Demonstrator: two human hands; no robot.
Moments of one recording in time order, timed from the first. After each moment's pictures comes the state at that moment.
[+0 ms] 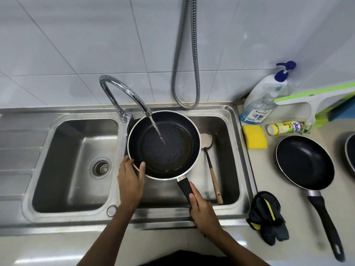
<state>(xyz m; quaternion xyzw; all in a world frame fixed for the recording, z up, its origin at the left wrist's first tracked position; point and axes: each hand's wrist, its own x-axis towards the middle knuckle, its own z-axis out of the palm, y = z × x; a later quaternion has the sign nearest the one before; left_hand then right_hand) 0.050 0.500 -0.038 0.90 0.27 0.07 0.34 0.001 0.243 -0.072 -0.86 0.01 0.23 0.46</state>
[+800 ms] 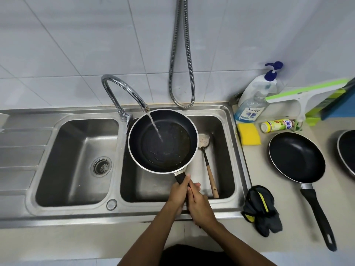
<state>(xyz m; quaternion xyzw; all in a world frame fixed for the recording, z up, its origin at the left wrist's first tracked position) 0.028 0.344 -0.032 0.53 0.35 -0.23 0.74 0.000 0.246 -0.066 -0.86 0.03 0.25 0.45</state>
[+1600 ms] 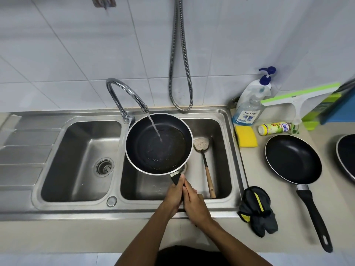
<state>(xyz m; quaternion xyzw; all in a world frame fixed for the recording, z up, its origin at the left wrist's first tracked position) 0.016 0.344 -0.033 0.55 0.35 -0.24 0.72 -0.003 0.245 -0.061 -0.87 -0.02 0.24 0.44</state>
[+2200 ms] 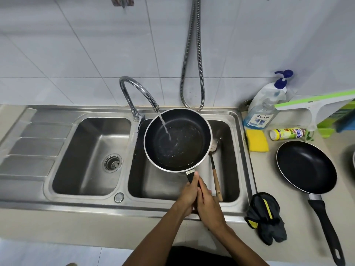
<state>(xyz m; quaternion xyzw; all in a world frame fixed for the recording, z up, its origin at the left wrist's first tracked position) 0.027 0.323 -0.017 0.53 0.36 -0.27 0.72 -0.003 0.223 -0.051 -0.88 -0.02 0.20 0.44</state>
